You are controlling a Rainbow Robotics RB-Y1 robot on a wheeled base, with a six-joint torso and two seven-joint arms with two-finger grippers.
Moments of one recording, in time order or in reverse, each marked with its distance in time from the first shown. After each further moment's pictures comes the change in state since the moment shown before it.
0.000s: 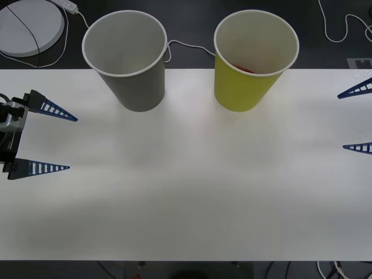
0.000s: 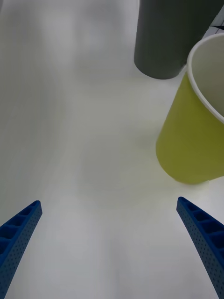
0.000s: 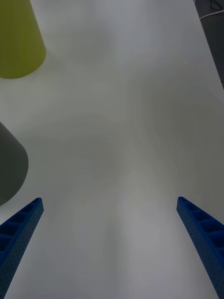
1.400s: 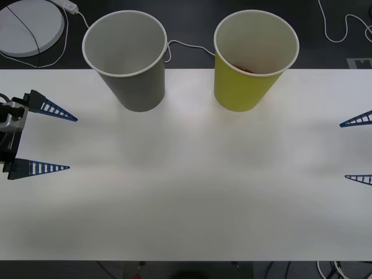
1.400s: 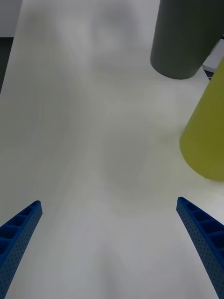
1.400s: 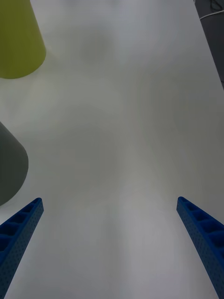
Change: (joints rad) right arm 0.194 0.063 -0.080 -0.034 -0.044 0.000 0.128; left arm 0.000 0.000 0.000 0.000 0.000 0.000 0.000
